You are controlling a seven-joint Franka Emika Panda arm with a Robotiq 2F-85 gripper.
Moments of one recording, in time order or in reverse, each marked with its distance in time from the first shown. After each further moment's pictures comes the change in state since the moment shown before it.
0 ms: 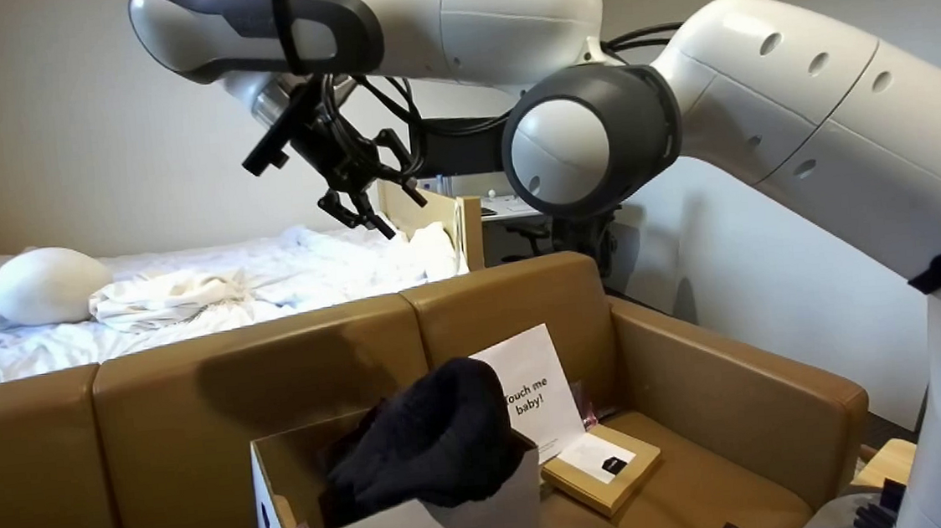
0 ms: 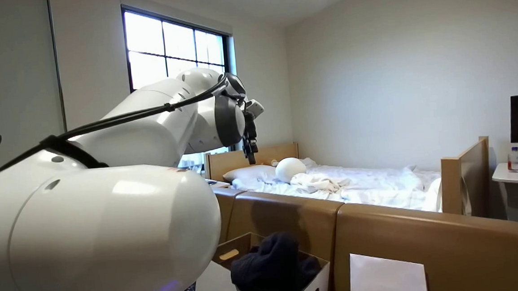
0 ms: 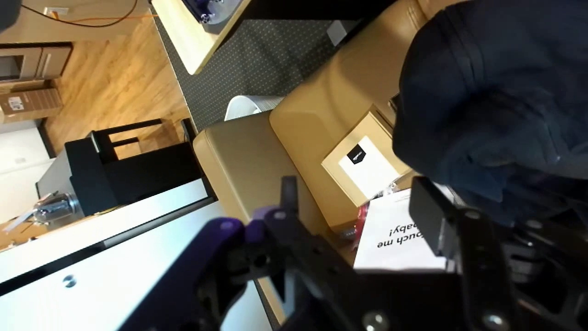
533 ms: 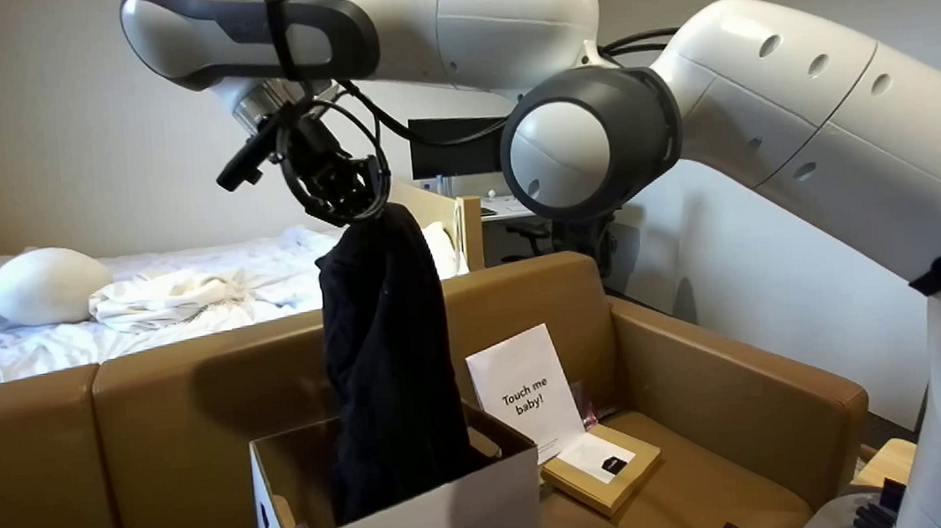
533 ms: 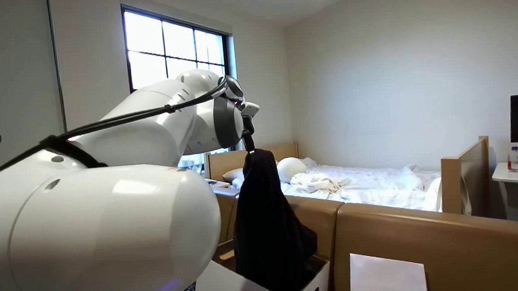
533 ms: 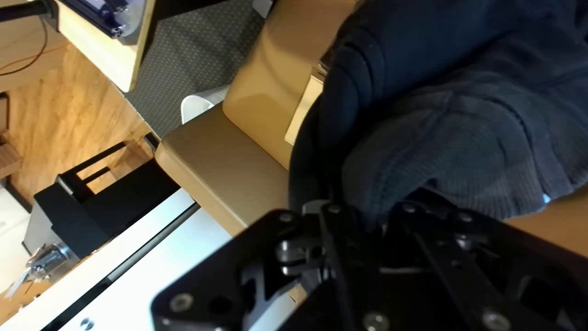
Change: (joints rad) arm 0.010 0.009 0.015 -0.004 0.000 0.165 0.284
